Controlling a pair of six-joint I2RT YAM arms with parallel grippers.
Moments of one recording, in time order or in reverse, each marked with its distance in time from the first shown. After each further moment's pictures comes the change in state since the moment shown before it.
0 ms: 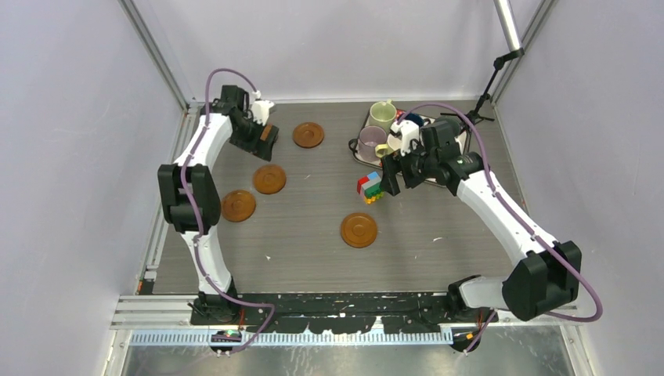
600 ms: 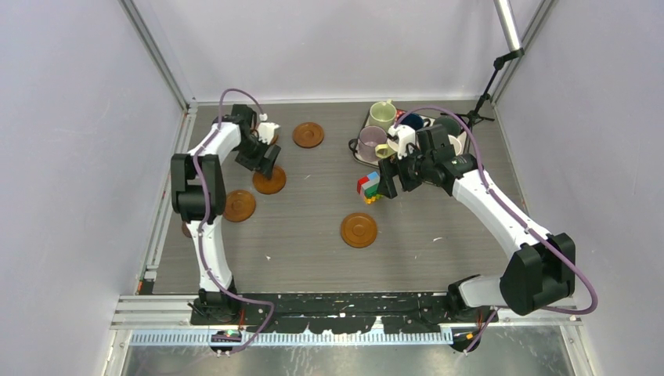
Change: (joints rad) left arm 0.021 0.119 -0.127 0.035 -0.027 0.027; right arm 0.006 0.046 -0.031 0.037 -0.030 0.034
